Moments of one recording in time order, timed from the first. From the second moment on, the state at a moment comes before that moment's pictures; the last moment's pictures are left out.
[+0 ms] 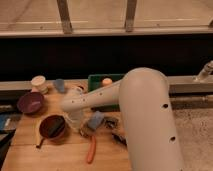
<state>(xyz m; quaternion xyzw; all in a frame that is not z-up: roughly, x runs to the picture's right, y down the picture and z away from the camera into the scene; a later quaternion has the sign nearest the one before) -0.158 0.223 0.832 -0.35 0.09 0.32 0.87</state>
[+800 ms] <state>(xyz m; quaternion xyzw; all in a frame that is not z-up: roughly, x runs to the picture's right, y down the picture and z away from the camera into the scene) -0.099 0.066 0.803 -0.25 0.02 0.36 0.90</state>
